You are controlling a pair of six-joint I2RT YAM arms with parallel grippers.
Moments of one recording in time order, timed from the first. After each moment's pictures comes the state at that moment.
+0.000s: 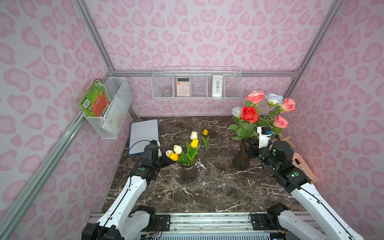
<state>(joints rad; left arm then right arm) -0.18 0.99 0.65 -0.39 0.12 -0.58 0.43 0.83 0.78 -0.20 -0.12 0.31</state>
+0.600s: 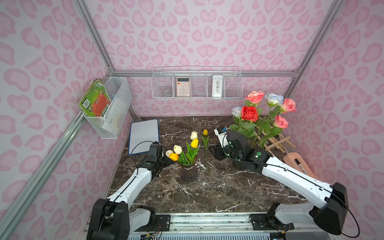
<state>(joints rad) -0.16 1.21 0.64 -0.31 0.07 -0.58 0.85 1.37 1.18 -0.42 0.07 0.32</state>
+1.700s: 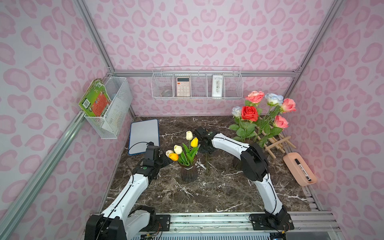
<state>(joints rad) -0.16 1.06 0.62 -0.35 -0.03 -0.60 0.79 2.30 1.89 -0.86 0.26 0.53</state>
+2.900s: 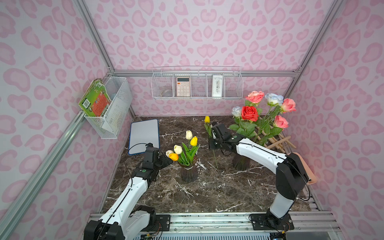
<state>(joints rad) -0.16 1.00 0.58 -0.34 -0.04 -0.60 0.73 1.70 1.34 -0.39 0.10 0.42</state>
